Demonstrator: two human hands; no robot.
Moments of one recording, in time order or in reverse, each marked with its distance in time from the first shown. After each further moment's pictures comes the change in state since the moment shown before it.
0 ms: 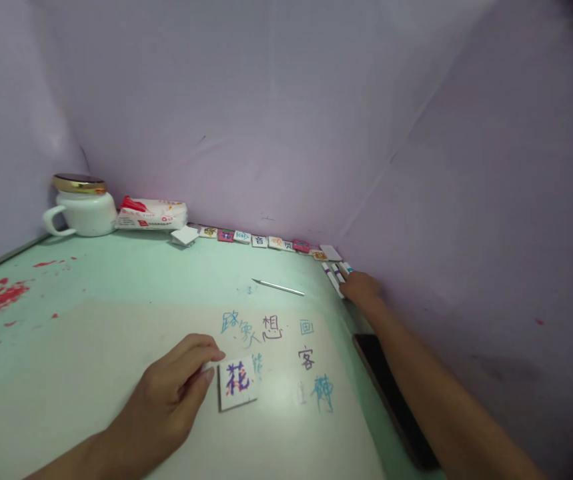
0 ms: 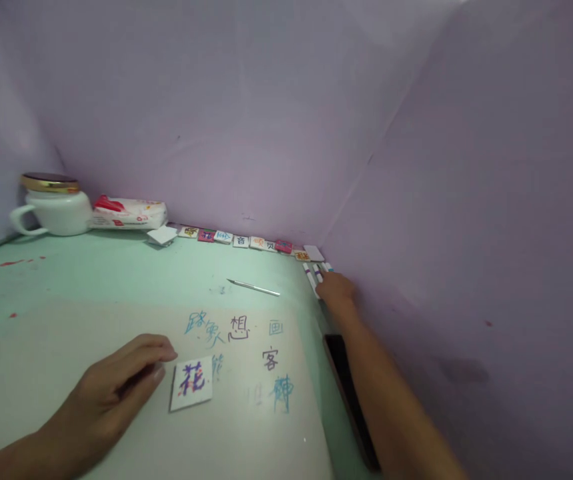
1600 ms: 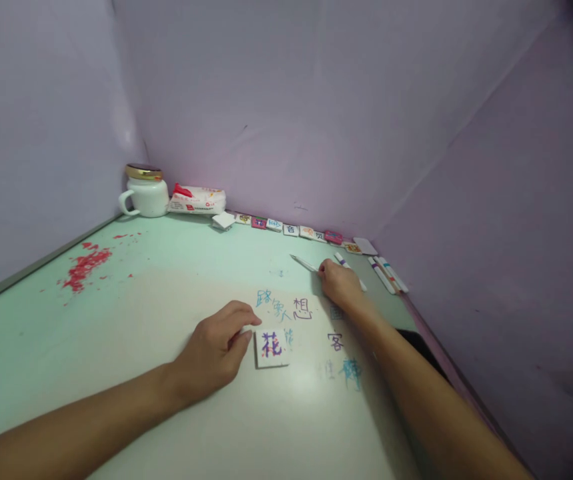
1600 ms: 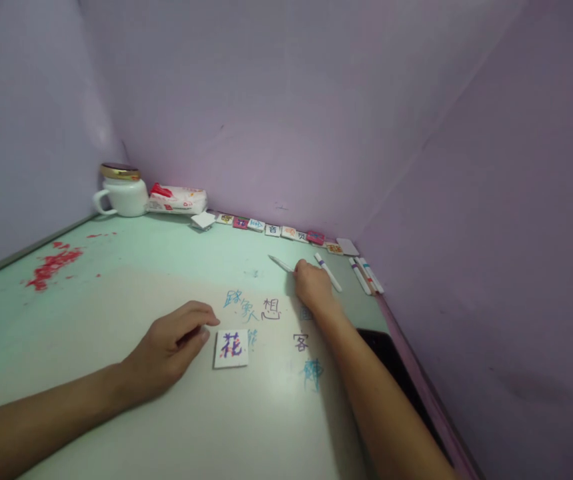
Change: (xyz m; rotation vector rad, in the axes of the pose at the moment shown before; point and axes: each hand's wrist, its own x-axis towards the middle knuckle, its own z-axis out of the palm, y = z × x) left_hand 0.000 0.008 0.000 -0.033 -0.031 -0.044; right_hand -0.055 -0.098 0.001 0.448 0.048 -0.317
